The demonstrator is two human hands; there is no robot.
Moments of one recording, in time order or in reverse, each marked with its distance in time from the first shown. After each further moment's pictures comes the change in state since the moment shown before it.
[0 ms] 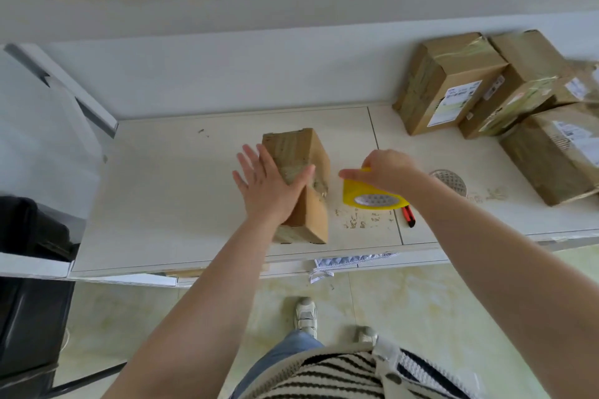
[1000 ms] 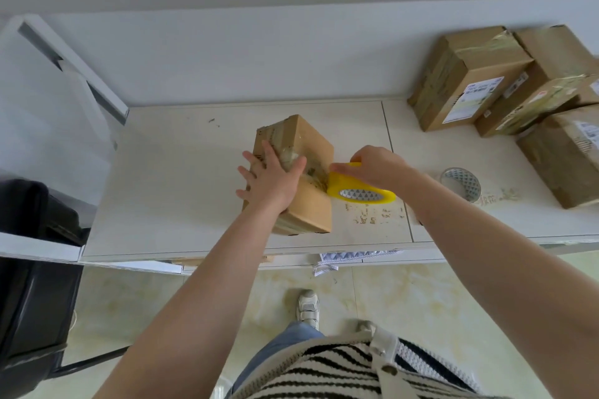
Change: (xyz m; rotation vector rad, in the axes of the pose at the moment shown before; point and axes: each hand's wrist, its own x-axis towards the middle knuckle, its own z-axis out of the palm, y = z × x) left_hand -0.001 -0.003 -0.021 -0.201 -0.169 -0.236; right_hand 0.009 -0.034 0.014 0.066 0.003 -0.024
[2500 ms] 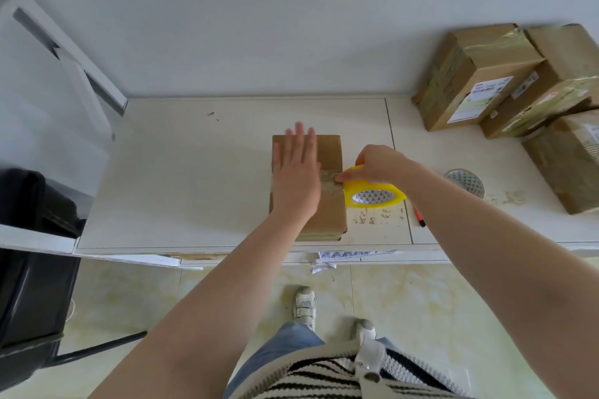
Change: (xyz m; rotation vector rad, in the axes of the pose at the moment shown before) left_hand 0.011 0.008 0.052 0.362 0.369 0.511; right_hand 0.025 0.017 0.008 -0.034 -0.110 -0.003
